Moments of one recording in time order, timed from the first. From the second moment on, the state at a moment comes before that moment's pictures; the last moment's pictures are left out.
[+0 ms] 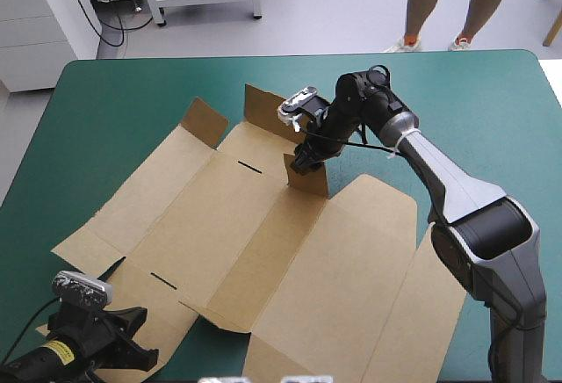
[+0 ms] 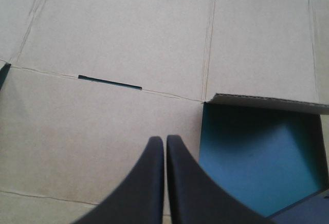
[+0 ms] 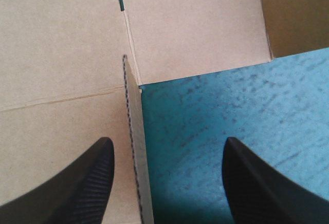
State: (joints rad) left arm -0.18 0.33 -0.49 -0.29 1.07 0.19; right arm 0.45 2.05 -1.94 0.26 1.19 -0.47
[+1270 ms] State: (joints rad) left arm -0.18 0.33 -0.49 -0.29 1.07 0.19; right arm 0.46 2.09 -1.88 0.29 1.18 -0.48
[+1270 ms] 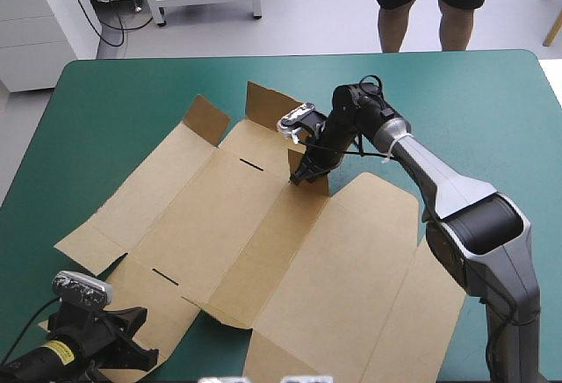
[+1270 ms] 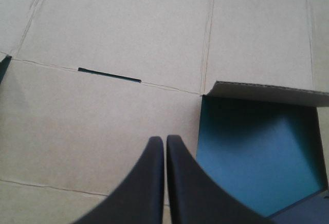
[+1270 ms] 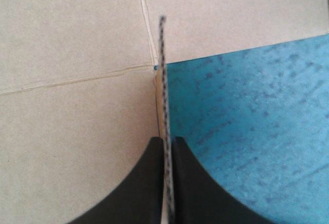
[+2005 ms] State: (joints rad) left arm -0.18 0.33 -0.49 -0.29 1.07 0.19; right arm 0.50 2.09 -2.01 0.21 1.13 -1.05
